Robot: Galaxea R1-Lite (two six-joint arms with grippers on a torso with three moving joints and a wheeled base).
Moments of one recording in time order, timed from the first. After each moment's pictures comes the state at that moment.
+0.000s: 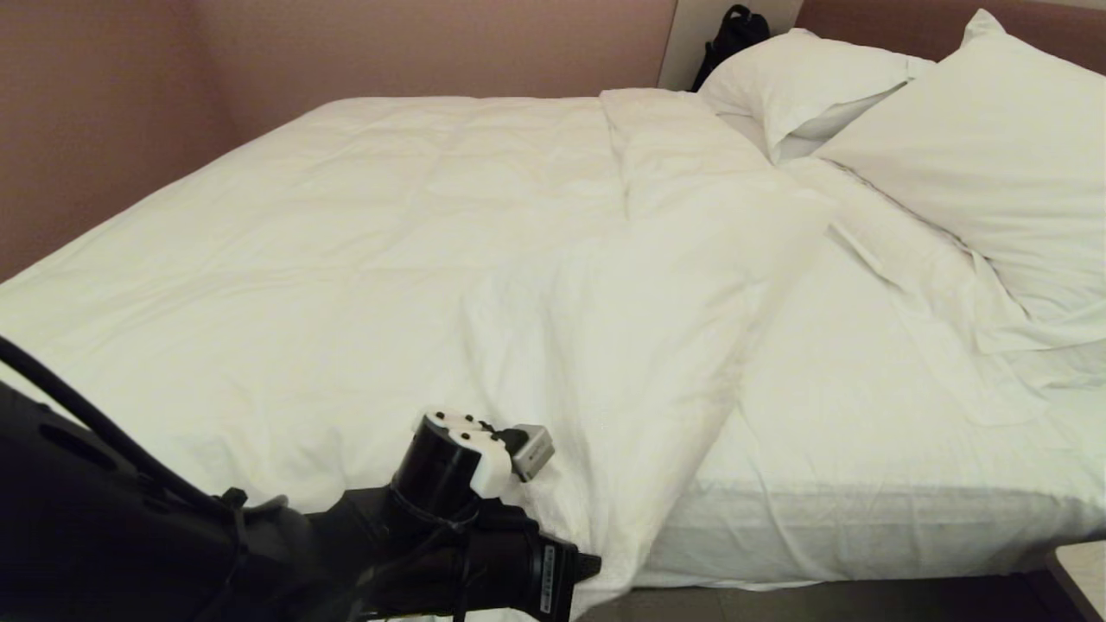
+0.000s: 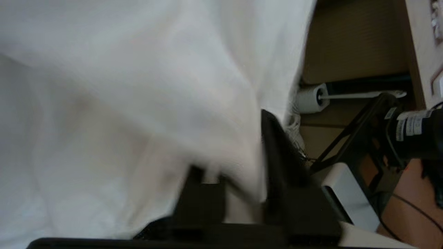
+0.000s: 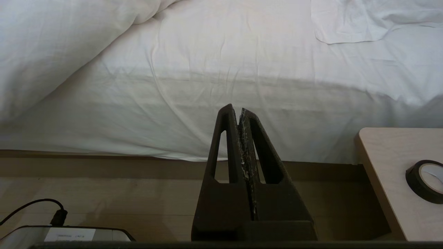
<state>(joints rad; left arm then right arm) -0.79 1.85 -0.67 -0.54 -0.32 -0.42 0.01 0.00 0.00 0.00 0.01 -0.04</state>
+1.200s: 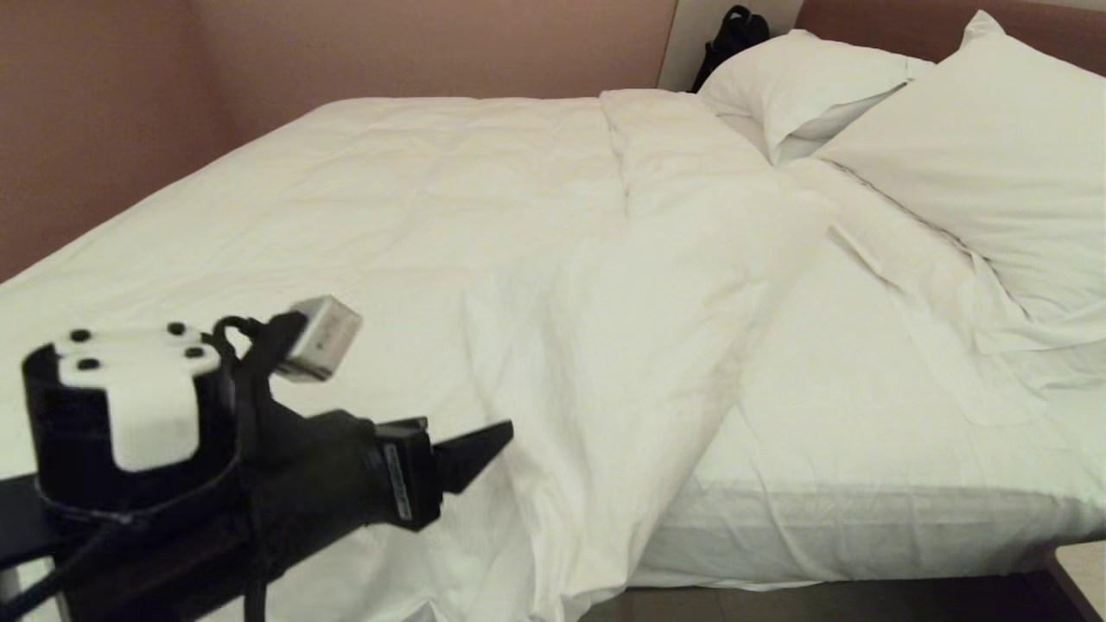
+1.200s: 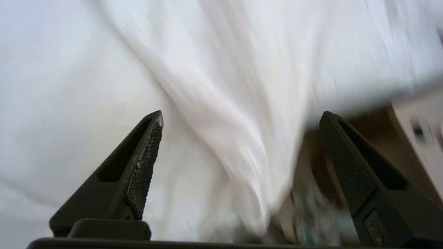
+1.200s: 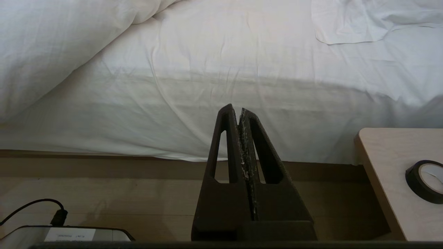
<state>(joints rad) -0.72 1.37 -0.61 -0.48 0.10 -0.41 0.01 0.00 0.00 0.00 0.01 -0.04</state>
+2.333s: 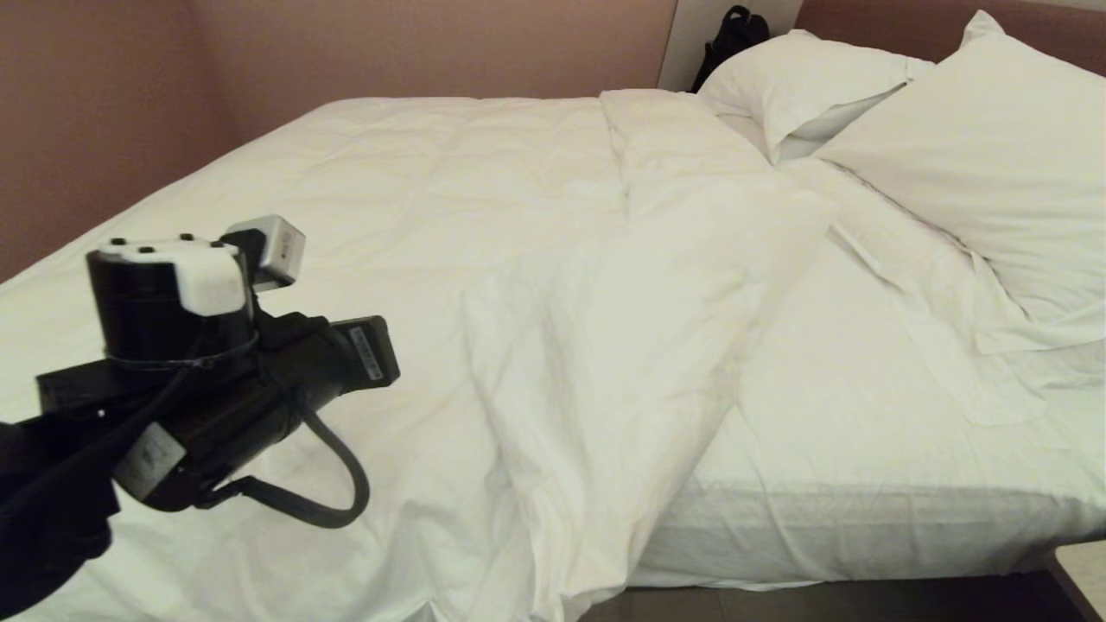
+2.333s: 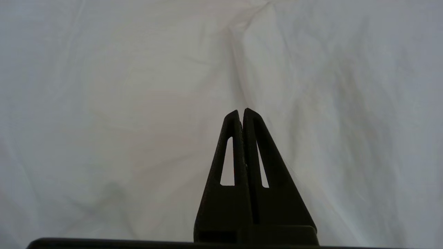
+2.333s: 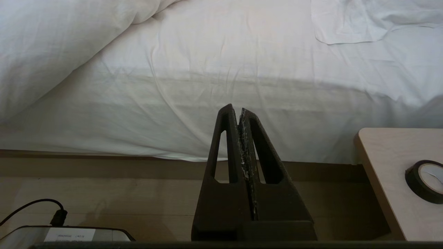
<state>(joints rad) -0.49 1.52 -0.74 -0.59 0.30 -0.30 0.01 0.00 0.00 0.00 0.01 -0.04</state>
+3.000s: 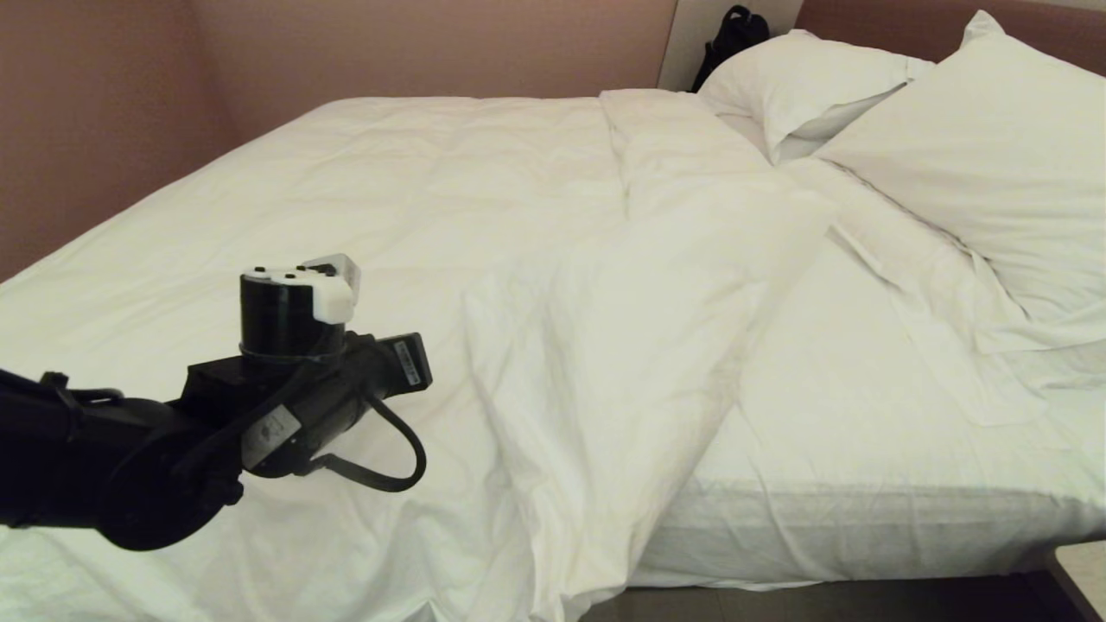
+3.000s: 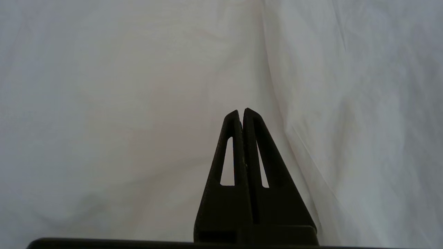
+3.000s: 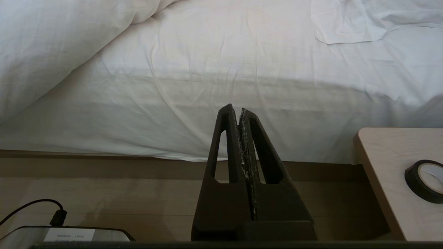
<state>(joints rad) -0.45 1.72 -0.81 -0.61 0.31 -0.36 0.01 0.00 0.00 0.00 0.01 -0.04</state>
